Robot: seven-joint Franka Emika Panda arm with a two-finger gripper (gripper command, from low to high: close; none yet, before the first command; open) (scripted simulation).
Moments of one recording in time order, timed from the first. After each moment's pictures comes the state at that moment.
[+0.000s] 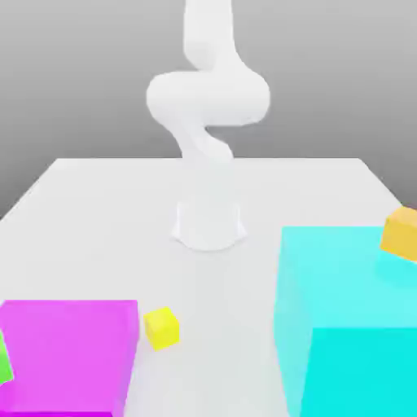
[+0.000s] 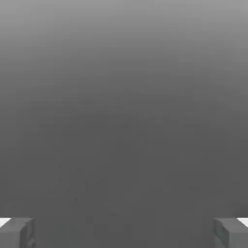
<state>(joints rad) 0.03 -0.76 0.02 -2.29 -0.01 2.28 0.76</state>
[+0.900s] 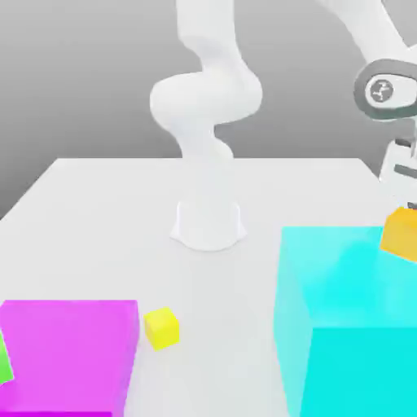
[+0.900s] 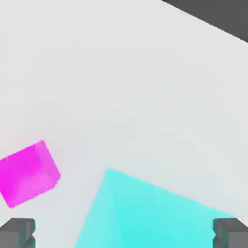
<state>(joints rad) 0.68 0.02 0.28 -2.58 -0.21 2.58 -0.29</state>
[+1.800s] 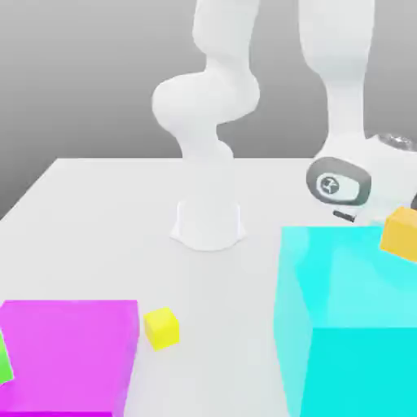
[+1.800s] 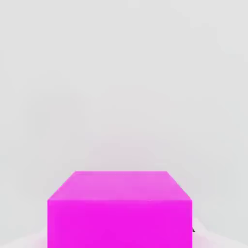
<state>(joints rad) 0.67 0.19 0.20 -2.75 -0.18 2.92 -0.57</state>
